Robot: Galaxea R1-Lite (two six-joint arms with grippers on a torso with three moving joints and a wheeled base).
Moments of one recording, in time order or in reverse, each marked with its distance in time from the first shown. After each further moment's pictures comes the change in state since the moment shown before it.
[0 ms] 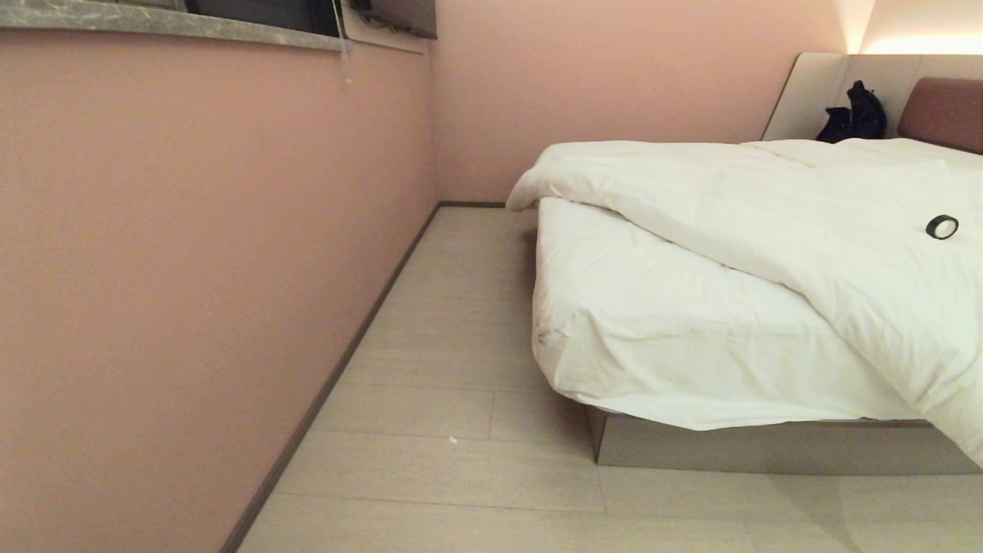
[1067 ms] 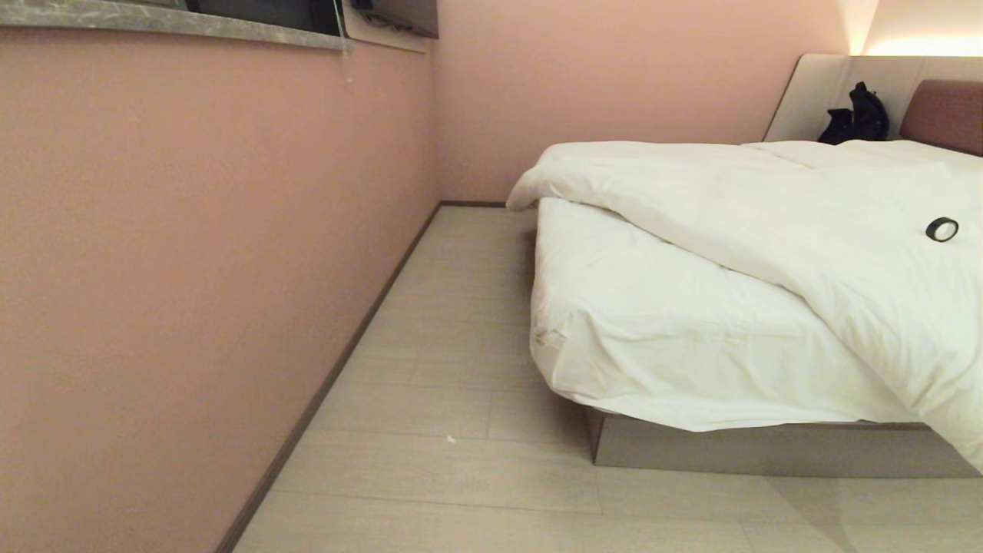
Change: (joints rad) left arm 0.000 0.000 0.000 0.001 0.000 0.004; right arm 0.000 0.000 0.000 -0.001 0.000 -0.001
